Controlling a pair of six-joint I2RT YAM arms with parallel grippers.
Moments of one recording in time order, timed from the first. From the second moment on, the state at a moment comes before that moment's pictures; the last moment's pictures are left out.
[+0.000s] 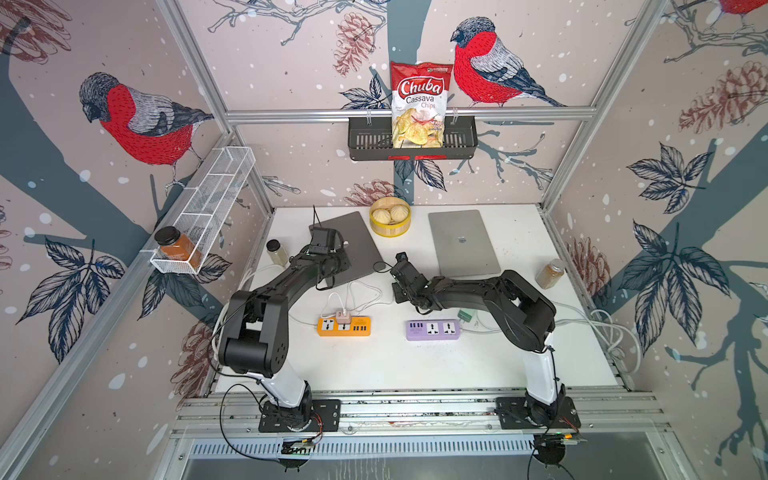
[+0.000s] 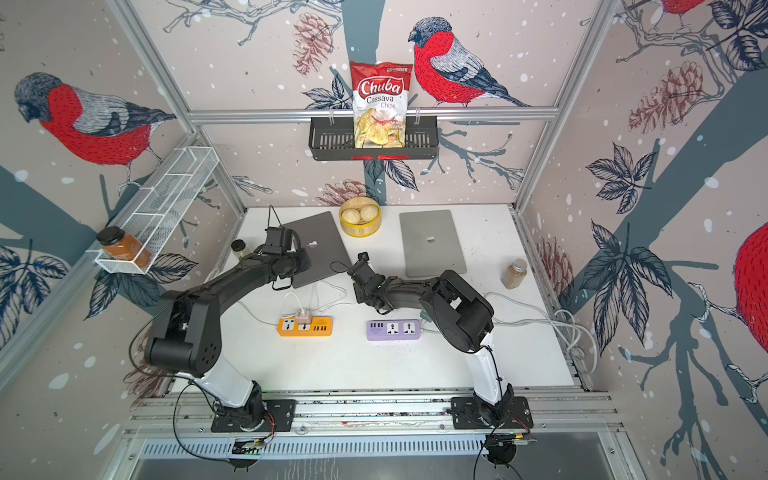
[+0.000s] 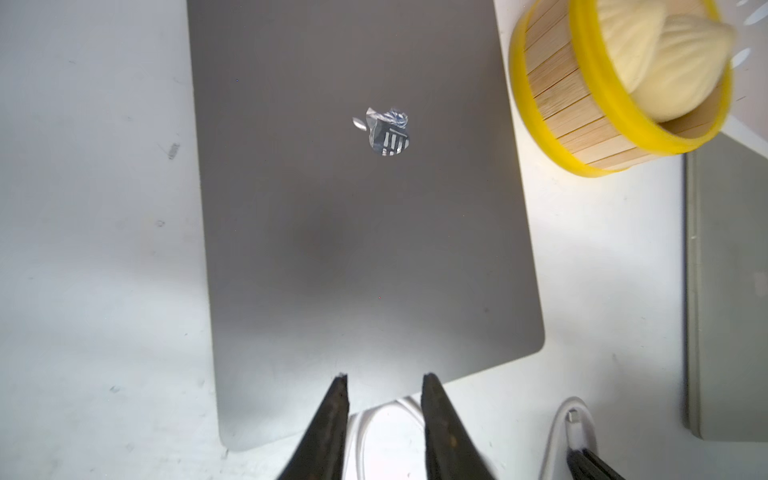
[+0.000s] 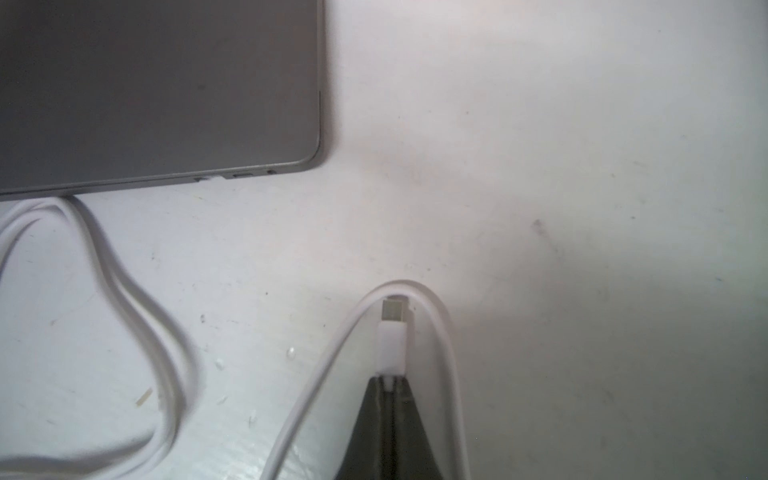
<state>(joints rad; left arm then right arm) -0.16 1.61 1.04 -0.31 0.04 -0.51 0.91 2.06 1.24 -0.07 0.28 0.40</state>
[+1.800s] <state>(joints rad) -0.19 0.68 0.70 -0.91 0.14 -0.55 1.28 1.97 1.40 -0.14 0.23 0.26</state>
